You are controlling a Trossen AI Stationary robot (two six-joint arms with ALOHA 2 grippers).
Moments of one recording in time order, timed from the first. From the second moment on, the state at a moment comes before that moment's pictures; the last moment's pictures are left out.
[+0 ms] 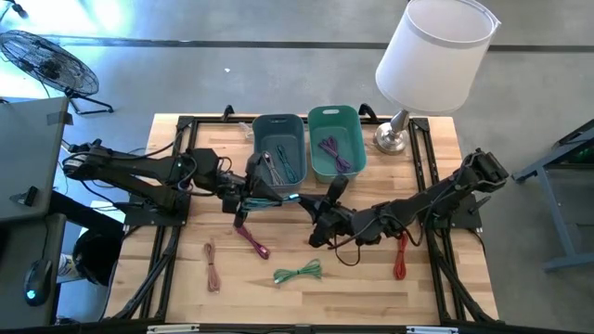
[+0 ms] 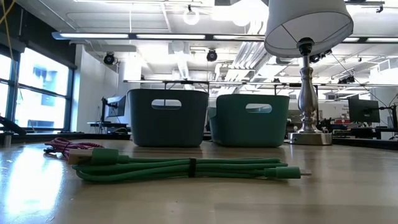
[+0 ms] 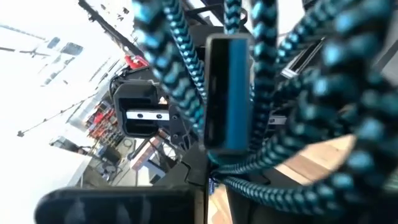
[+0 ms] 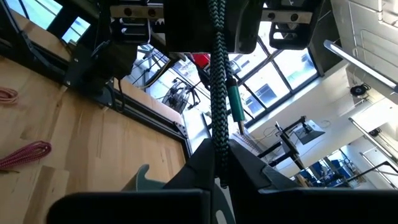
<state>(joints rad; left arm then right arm) -0.12 1.10 0.96 0.14 0.16 0.83 0.42 1.59 1.18 0.35 0.91 -0.73</state>
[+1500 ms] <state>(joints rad) 0.53 1.25 0.97 -0.39 0.07 0.99 0.56 1.59 1.18 0.33 1.33 -0.67</state>
